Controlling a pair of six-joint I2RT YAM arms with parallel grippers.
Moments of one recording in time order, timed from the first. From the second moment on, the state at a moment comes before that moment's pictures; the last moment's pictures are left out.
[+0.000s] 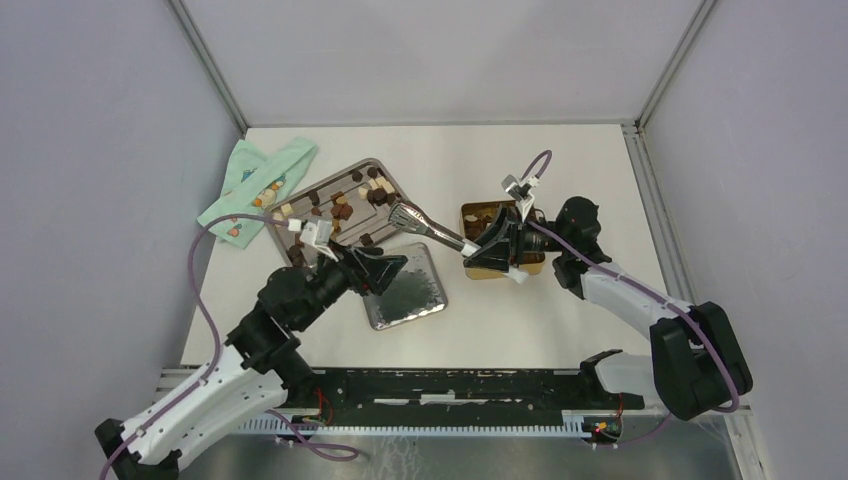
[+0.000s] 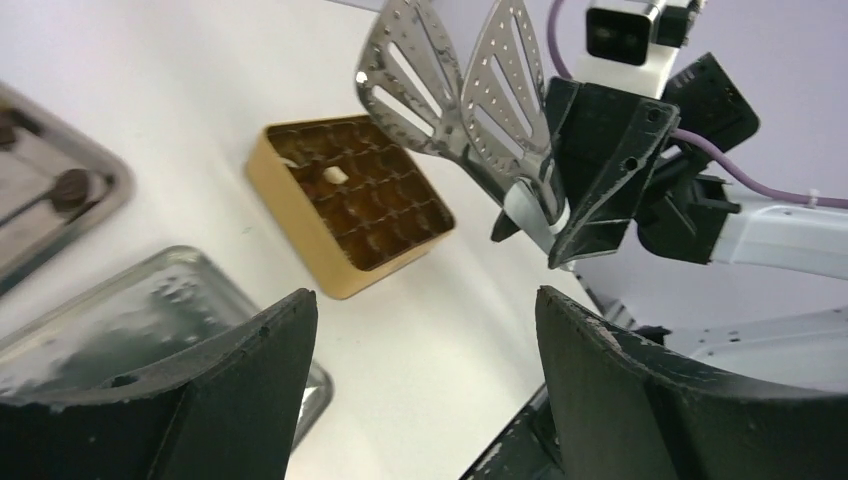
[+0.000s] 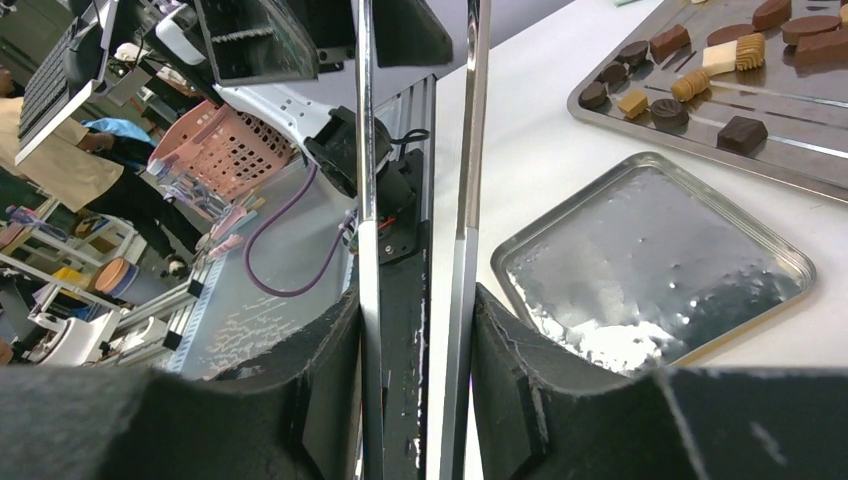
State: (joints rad) left arm -0.78 0.54 0.47 0.10 -0.04 -0.63; right arm 0.37 1.27 0.59 0.78 -1.21 0.65
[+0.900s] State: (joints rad) left arm -0.78 0.73 0.87 -0.53 -0.58 -0.28; right arm 0.29 1.30 0.81 0.13 -1.05 0.08
